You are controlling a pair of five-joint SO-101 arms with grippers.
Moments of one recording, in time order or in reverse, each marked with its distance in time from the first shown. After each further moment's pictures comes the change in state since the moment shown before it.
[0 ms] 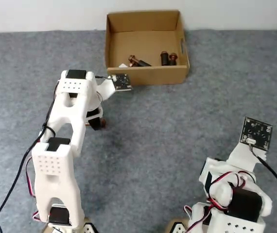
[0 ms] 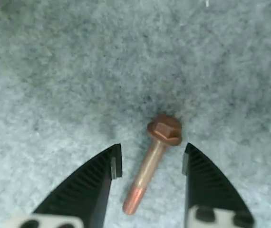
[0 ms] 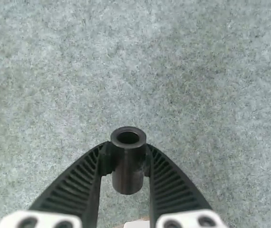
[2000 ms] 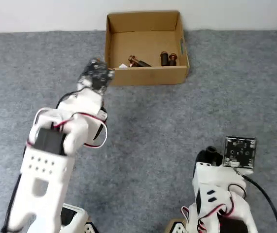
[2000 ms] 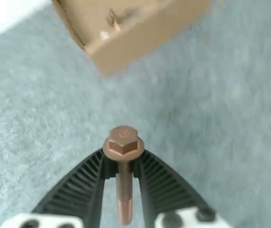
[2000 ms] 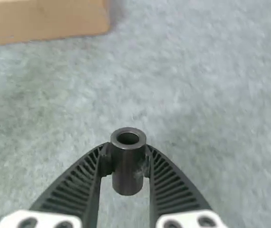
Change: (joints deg) left arm 10.4 -79.7 50.9 -14.7 51.3; right arm -7.9 -26.5 13.3 -10.8 7.3
